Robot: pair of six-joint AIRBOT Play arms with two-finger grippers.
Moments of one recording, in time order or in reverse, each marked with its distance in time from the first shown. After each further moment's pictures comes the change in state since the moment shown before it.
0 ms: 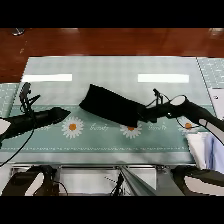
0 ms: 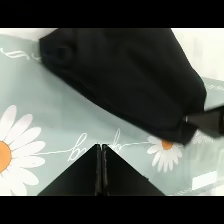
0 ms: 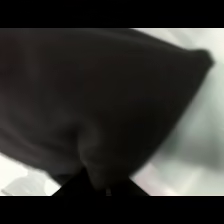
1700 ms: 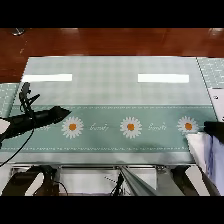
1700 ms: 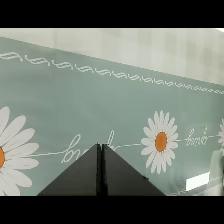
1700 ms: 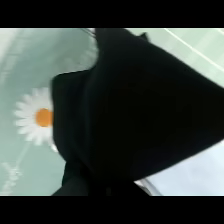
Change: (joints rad) left arm 0.000 0.000 0.000 -0.022 0.003 0.000; right arm -1.214 0.558 0.660 -0.964 0.974 0.322
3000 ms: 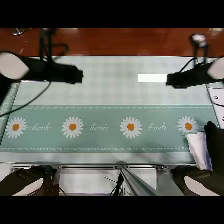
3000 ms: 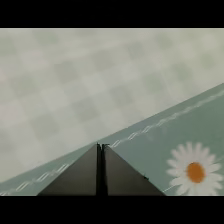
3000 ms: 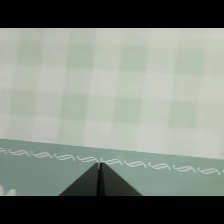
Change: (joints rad) left arm -0.362 -0.488 0.708 0.544 -0.037 -0.104; right arm 1.184 -0.327 -0.229 -0.015 -0.758 0.013
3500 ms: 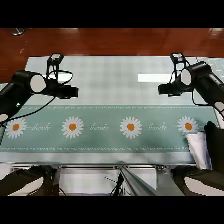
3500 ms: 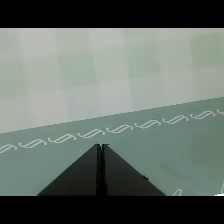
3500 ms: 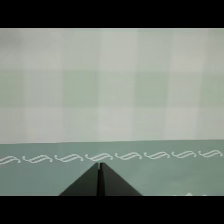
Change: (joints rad) left arm 0.039 -0.066 -0.151 0.237 0.005 -0.198; right arm 0.051 -0.153 -0.031 -0.209 0.013 0.163
